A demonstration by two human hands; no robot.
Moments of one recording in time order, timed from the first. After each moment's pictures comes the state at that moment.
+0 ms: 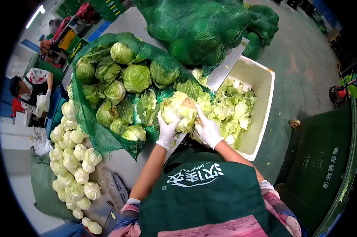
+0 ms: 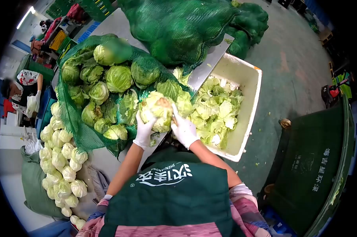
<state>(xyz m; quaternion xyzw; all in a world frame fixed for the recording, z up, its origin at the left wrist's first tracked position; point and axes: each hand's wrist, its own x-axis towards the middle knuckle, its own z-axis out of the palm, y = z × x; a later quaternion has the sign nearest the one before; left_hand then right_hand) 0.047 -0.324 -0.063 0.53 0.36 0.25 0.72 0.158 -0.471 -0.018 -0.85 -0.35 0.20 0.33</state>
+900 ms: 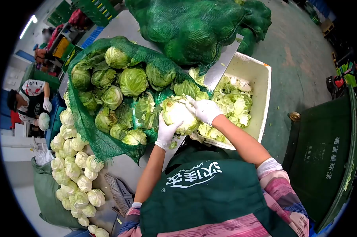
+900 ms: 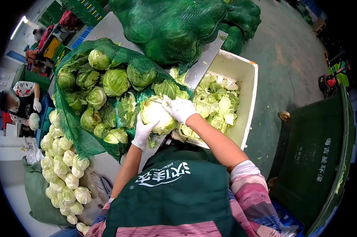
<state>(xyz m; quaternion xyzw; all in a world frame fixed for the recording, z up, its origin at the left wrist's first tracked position) 0.051 -0.310 -0.043 0.56 0.30 0.16 0.75 0.219 -0.424 0.003 -0.84 -0.47 0.24 0.12</state>
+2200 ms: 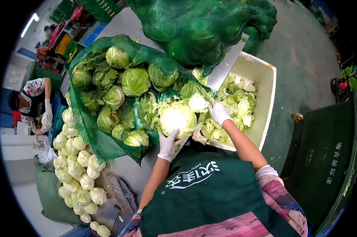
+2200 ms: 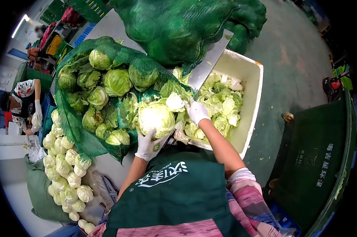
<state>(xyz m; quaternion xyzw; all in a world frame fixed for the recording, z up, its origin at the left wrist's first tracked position) 0.029 -0.338 -0.023 0.37 0.42 0.18 0.81 0.249 -0.450 -0.090 -0.91 -0.30 0.24 0.18</state>
